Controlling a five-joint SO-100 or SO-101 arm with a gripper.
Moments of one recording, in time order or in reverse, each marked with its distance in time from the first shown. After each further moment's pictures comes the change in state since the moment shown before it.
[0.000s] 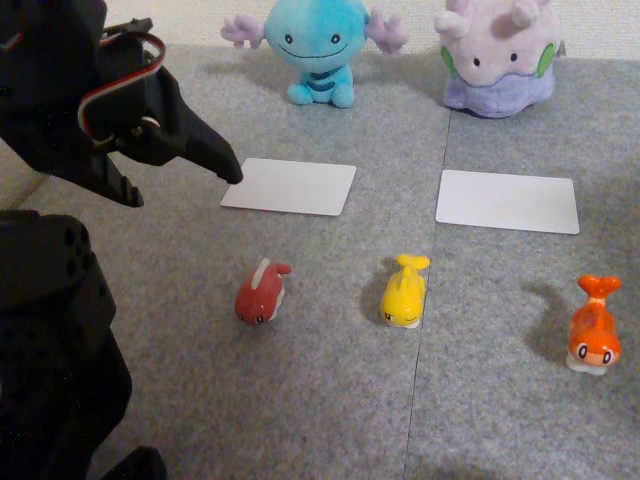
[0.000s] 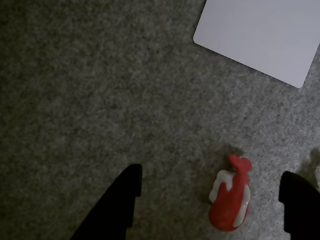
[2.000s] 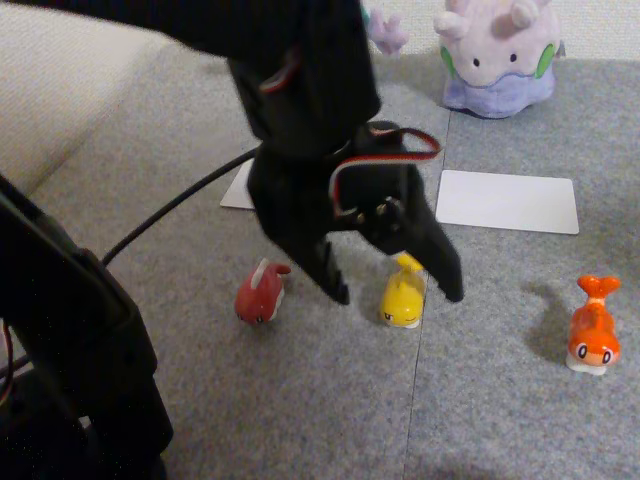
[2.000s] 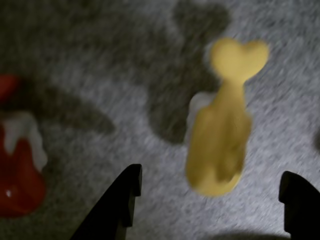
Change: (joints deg) arm 45.8 -39.5 -14.4 -8.5 -27.9
